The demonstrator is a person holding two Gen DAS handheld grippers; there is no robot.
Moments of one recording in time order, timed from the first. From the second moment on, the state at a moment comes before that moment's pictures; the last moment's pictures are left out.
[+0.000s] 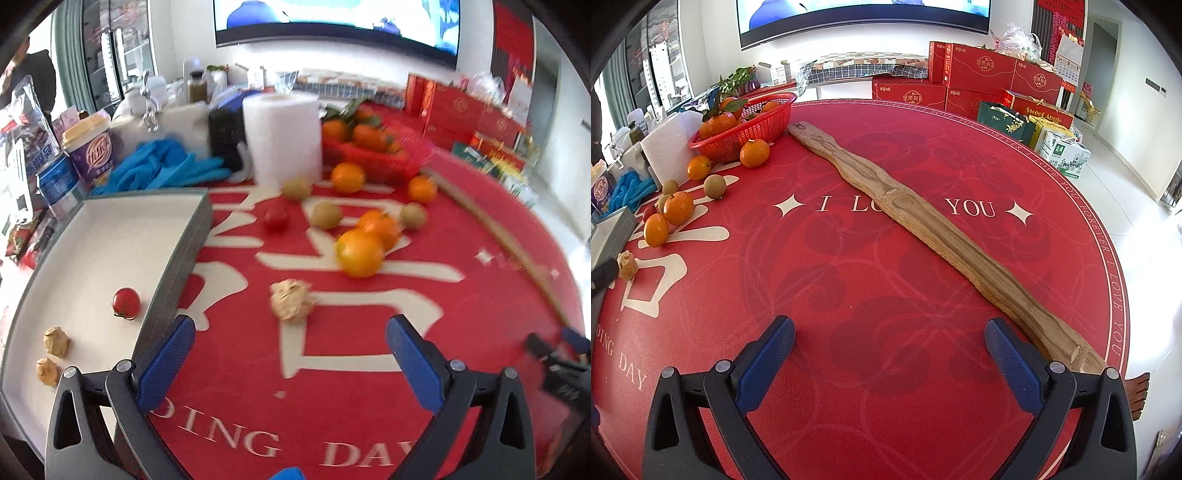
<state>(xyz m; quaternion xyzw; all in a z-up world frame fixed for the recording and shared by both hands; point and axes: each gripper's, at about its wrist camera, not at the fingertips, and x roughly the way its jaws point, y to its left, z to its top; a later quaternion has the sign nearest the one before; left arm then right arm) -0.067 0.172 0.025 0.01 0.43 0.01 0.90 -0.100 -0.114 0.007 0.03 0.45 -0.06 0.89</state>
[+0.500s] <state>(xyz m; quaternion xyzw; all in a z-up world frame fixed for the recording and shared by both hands) -0.030 0.175 0.000 0.00 0.46 0.00 0.89 -0.100 -0.114 0.007 0.03 0.45 -0.06 0.89</state>
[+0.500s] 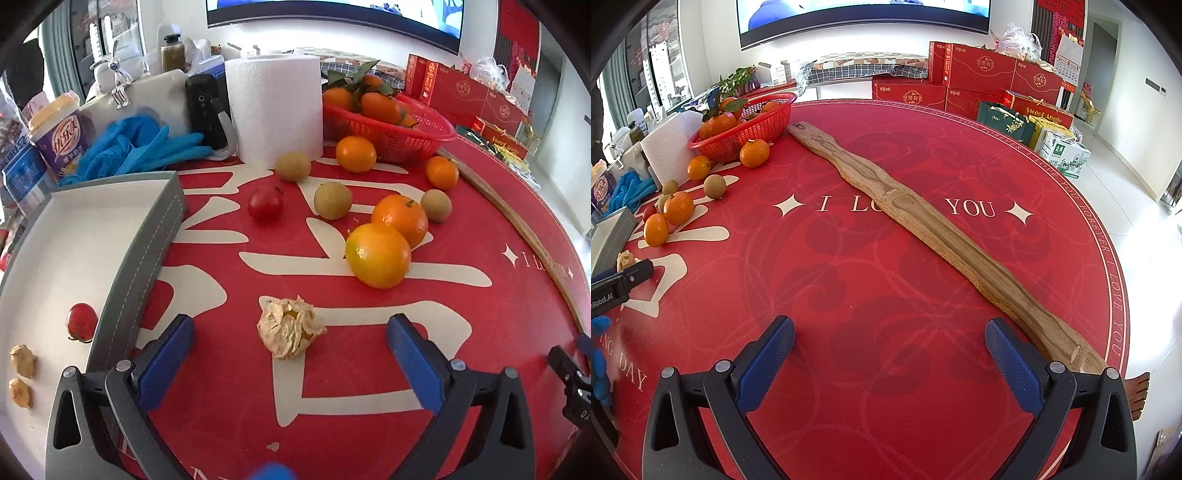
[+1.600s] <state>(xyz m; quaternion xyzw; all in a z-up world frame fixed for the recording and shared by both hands) -0.096 0.253 0.064 -0.02 0.38 0.03 0.92 -0.029 0.029 0.012 -0.02 0.48 0.13 0.87</state>
